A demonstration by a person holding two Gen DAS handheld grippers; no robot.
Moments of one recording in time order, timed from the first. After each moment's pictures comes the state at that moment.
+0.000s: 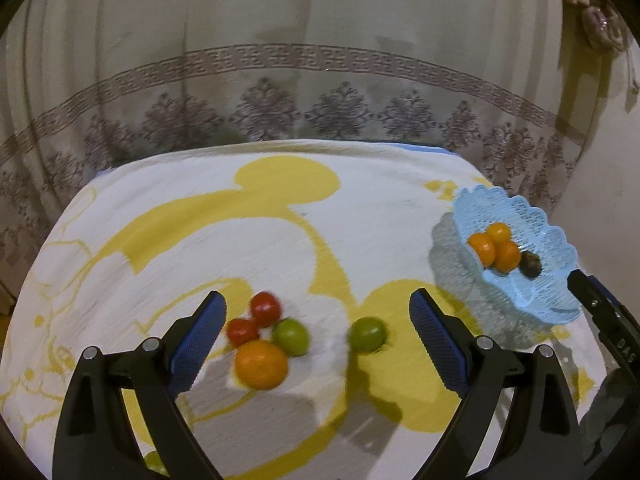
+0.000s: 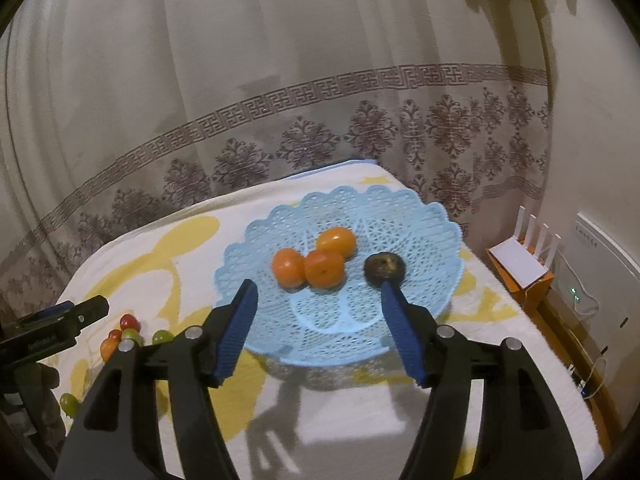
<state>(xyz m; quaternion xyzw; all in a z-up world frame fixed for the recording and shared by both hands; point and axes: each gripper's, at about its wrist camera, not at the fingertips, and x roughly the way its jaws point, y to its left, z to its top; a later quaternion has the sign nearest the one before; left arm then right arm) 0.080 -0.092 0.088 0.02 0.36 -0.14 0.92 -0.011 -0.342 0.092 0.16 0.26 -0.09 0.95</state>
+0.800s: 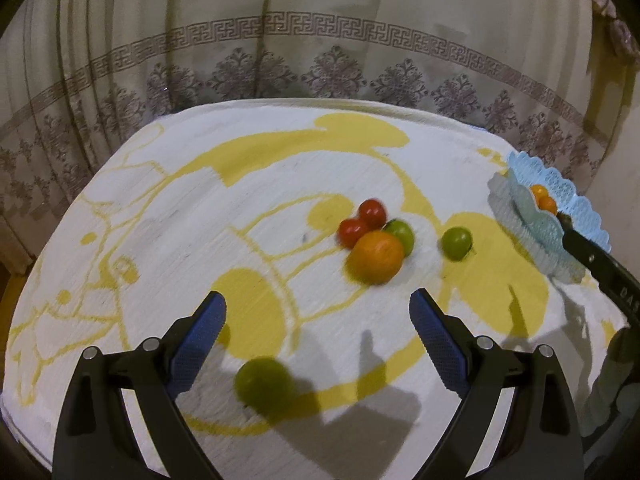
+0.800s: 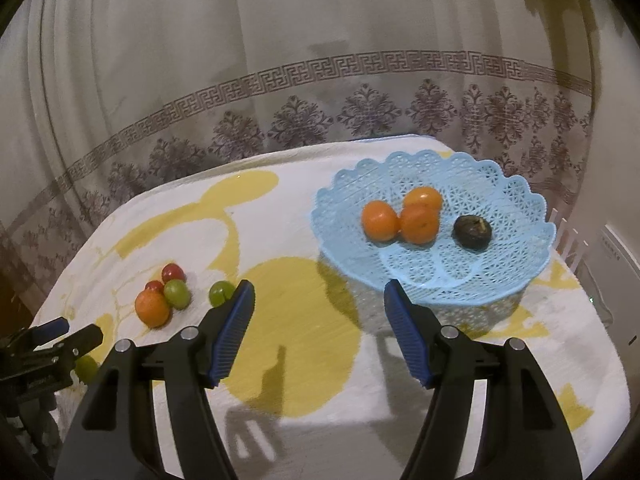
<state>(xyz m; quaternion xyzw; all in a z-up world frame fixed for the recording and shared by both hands) 0.023 -0.002 0.052 0.01 0.39 -0.08 0.92 0.000 -0.264 0.076 0.12 0.30 -0.03 0.95</state>
